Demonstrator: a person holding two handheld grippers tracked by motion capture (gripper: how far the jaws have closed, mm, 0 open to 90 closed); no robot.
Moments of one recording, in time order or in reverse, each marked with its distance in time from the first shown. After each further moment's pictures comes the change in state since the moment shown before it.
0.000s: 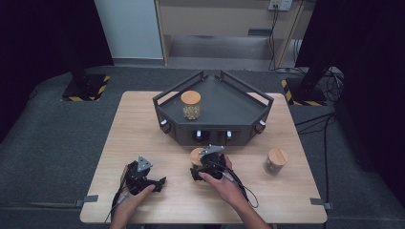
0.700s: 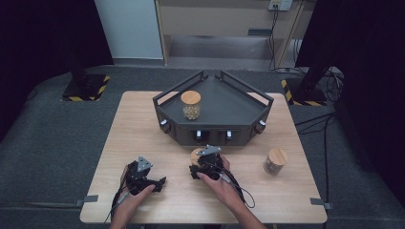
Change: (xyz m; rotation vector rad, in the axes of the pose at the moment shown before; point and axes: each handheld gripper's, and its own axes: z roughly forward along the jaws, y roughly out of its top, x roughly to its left) left arm 0.000 0.000 0.000 0.000 0.000 0.000; right arm 0.012 -0.008 0.001 -0.037 -0.040 -0.039
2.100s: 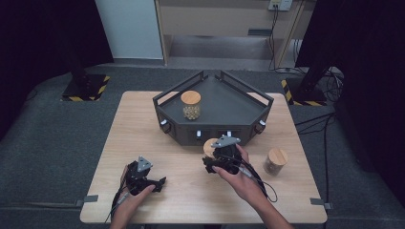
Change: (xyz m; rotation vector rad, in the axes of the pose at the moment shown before) left arm -0.001 0.000 0.000 -0.001 0.003 -0.001; right arm -0.021 0.029 -0.083 -0.037 -0.033 -0.080
